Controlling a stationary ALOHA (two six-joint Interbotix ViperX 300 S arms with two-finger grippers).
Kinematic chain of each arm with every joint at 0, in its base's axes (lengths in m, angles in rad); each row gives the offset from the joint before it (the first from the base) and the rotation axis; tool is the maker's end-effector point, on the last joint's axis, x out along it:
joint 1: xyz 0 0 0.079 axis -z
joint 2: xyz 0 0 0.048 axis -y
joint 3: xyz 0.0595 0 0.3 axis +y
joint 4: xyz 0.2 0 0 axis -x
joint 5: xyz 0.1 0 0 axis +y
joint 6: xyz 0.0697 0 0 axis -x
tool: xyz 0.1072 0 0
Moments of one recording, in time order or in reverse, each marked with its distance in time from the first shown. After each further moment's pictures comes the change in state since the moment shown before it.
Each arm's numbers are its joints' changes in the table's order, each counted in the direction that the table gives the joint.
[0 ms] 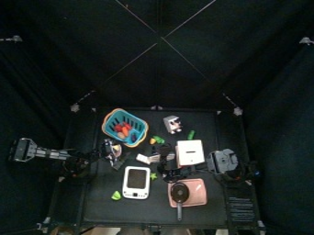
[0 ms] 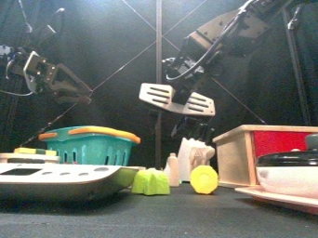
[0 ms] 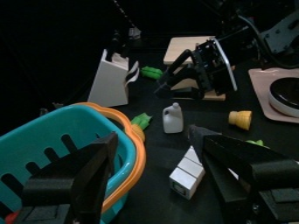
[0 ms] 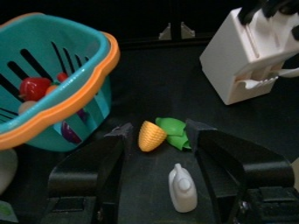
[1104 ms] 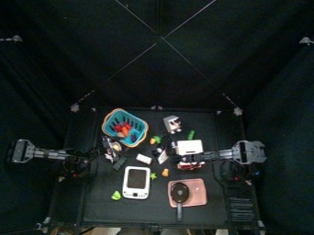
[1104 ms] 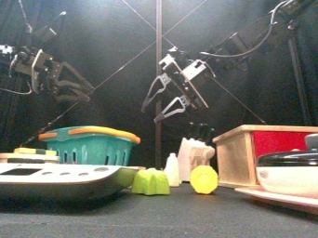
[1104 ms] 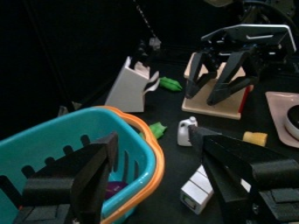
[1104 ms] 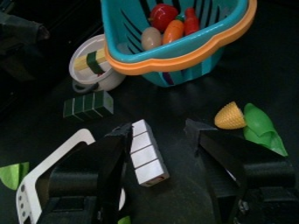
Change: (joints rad) left arm -0.021 0.034 -0.011 0.094 0.003 0.002; right arm 0.201 0.367 0.328 0.436 -0.922 0.003
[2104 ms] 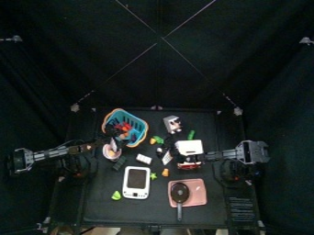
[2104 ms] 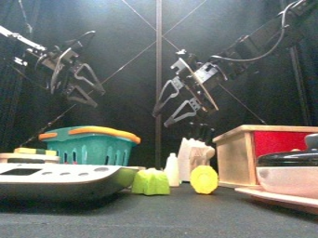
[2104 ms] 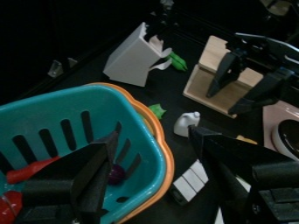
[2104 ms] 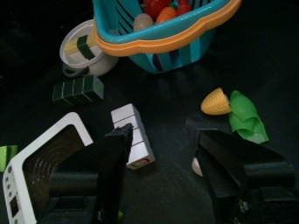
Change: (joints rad) left arm -0.397 -0.003 -0.245 0.104 0.584 -0.003; right arm 0.008 0.049 0.084 0.020 -0.008 -0.003
